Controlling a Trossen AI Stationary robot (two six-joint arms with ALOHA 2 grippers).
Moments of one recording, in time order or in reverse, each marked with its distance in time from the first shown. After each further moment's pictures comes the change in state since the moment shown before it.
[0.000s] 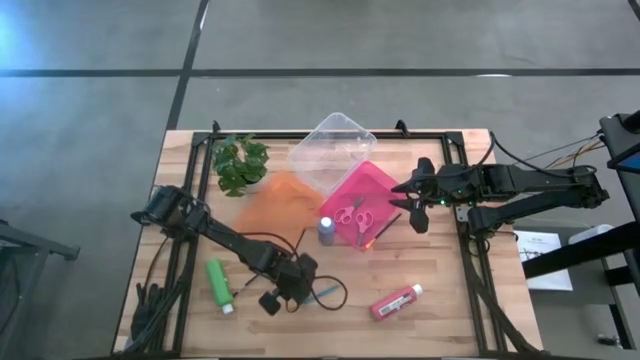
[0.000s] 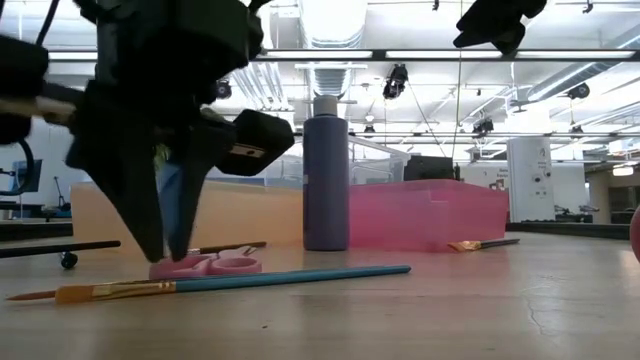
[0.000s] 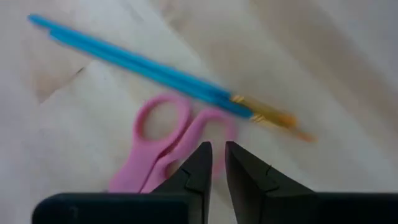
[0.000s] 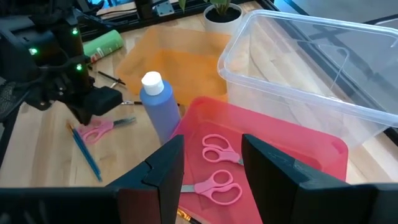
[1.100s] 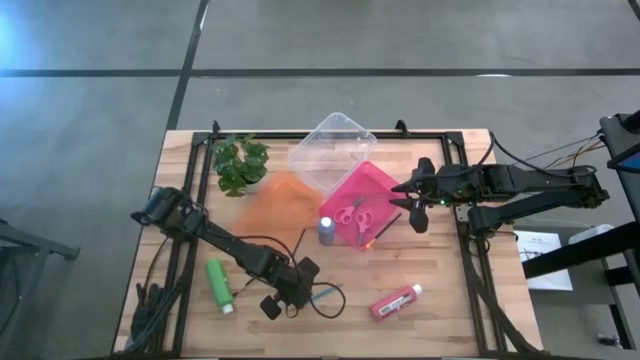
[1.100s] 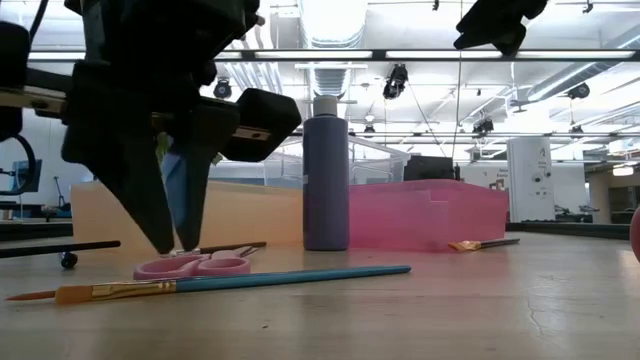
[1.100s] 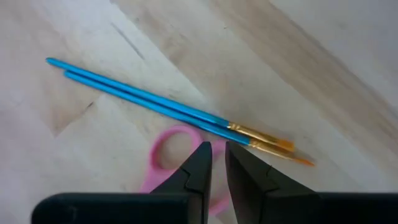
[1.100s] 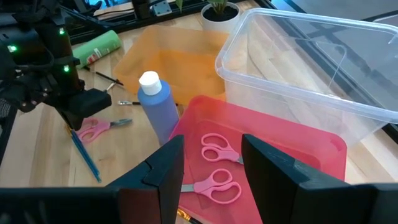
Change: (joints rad) left arm -0.034 -0.002 0.003 0.062 -0.052 0.013; right arm 0.000 0.000 -0.002 -0.003 0.007 0.011
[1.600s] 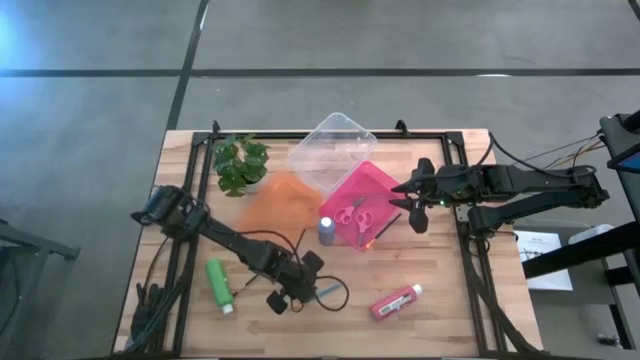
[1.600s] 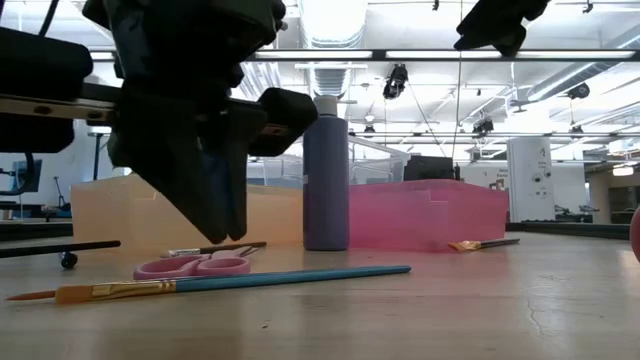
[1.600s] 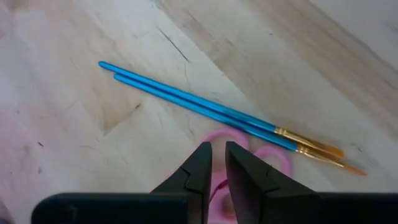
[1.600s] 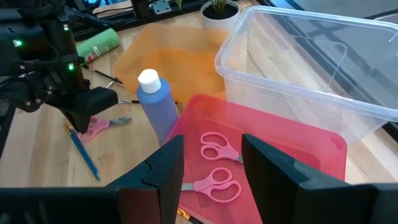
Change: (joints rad) left arm 0.037 0.001 -0.002 0.046 -0.041 0.030; right arm 0.000 0.000 -0.007 0.001 0.000 0.000
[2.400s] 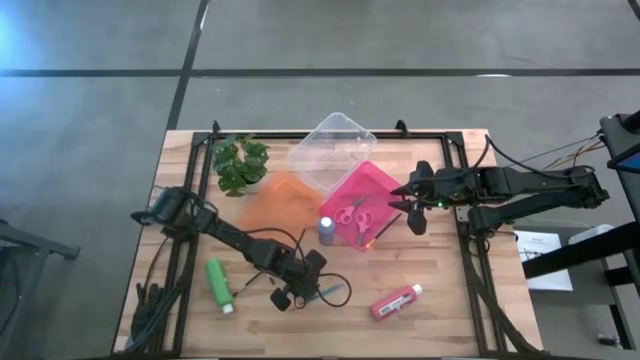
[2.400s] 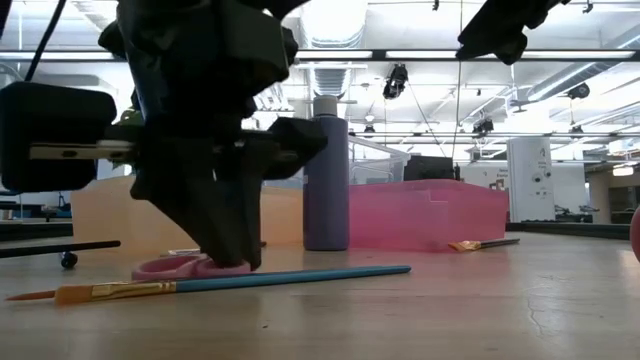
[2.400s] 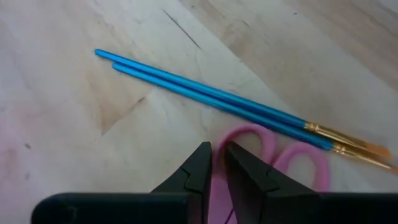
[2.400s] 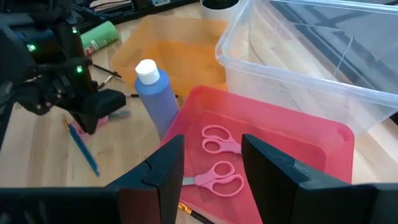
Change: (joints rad) left arm 0.030 0.057 -0.016 0.064 0.023 0.039; right arm 0.000 0.000 -0.035 0.017 -0.009 0.021
